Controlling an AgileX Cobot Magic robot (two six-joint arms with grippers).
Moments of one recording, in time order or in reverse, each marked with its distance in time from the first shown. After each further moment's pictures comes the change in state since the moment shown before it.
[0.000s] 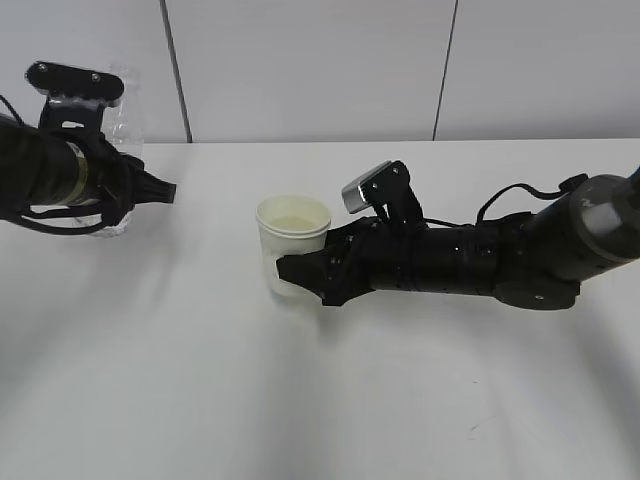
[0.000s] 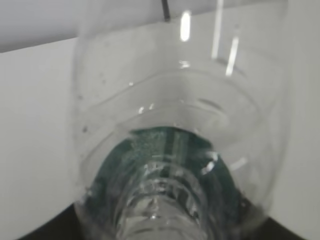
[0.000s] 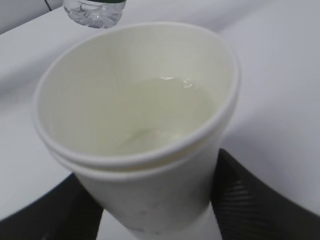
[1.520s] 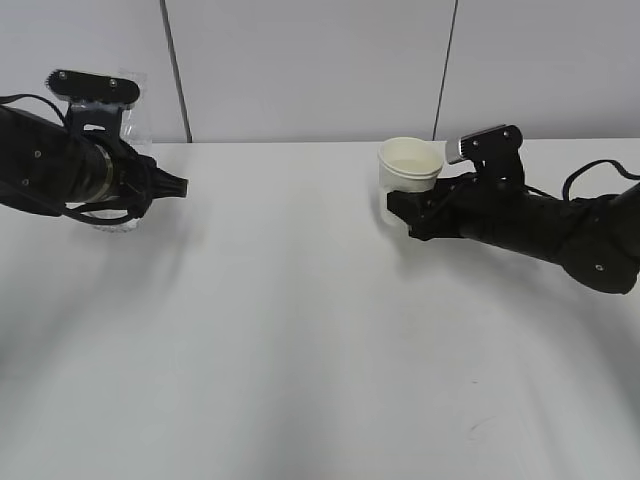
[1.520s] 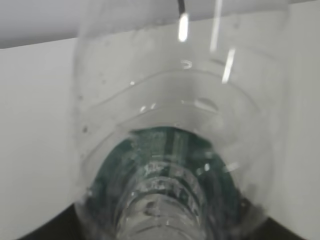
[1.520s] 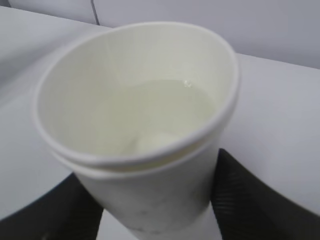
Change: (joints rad) left arm 0.001 0.119 -0.099 0.000 0.058 -0.042; right arm -0.230 0.000 0.000 0.288 0.053 -0.246
